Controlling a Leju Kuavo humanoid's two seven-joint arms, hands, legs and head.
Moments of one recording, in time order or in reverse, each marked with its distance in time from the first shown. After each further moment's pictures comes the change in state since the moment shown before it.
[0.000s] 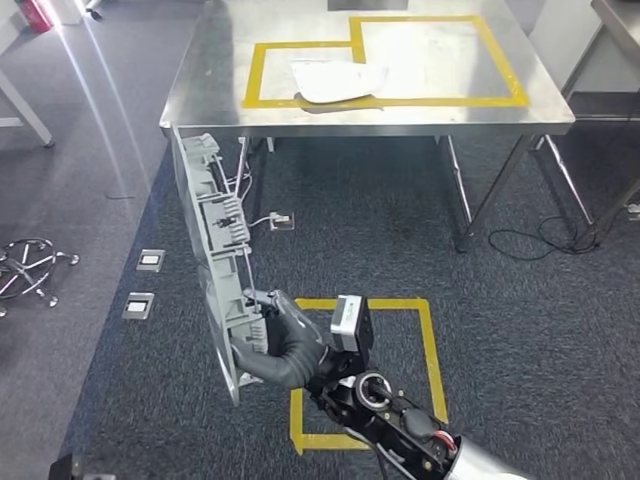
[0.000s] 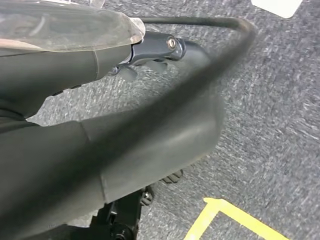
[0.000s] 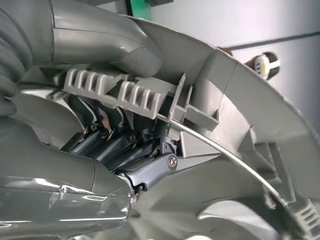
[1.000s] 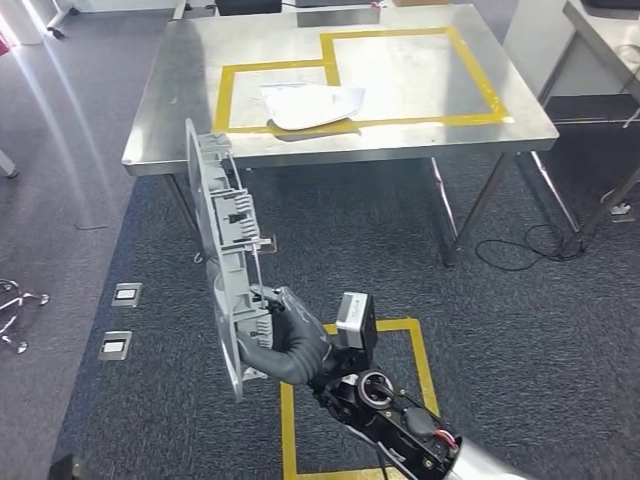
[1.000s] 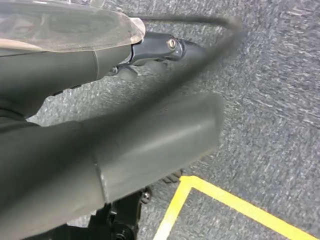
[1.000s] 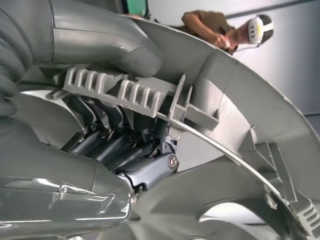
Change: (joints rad) left arm 0.001 0.001 0.000 0.000 -0.004 -0.003 -0.001; right arm 0.002 0.001 -0.012 0.016 -0.008 -0.005 -0.014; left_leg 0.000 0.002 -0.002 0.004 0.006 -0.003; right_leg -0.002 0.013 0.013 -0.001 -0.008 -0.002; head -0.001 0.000
